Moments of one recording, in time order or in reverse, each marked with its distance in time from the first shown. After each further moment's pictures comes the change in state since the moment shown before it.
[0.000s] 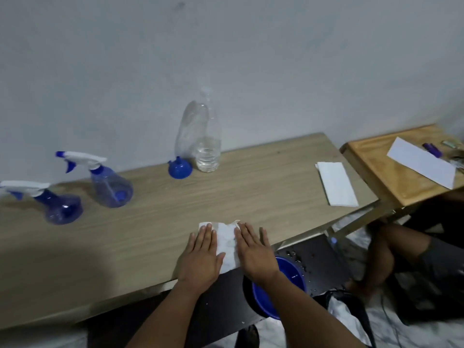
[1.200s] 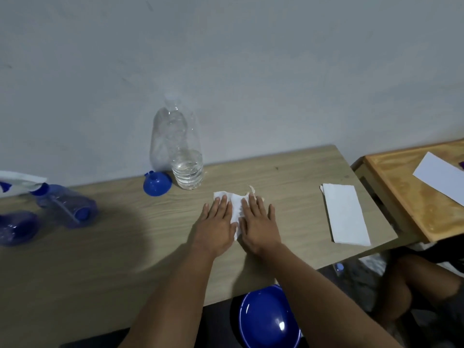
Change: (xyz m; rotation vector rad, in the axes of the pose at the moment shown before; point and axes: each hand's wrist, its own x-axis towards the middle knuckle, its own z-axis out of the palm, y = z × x) left_hand 0.200 0.058 -0.037 -0.032 -0.035 -0.019; right_hand 0.135 0.127 -0.059 0.214 -0.001 0.057
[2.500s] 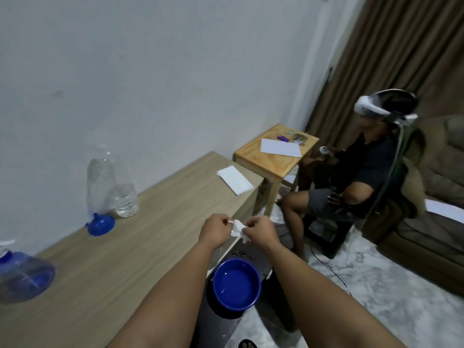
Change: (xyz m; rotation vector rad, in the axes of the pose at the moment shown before) left_hand -0.201 0.115 -0.109 -0.741 -0.146 0.301; right_hand -0.318 -0.083 -0.060 0.776 0.578 0.825
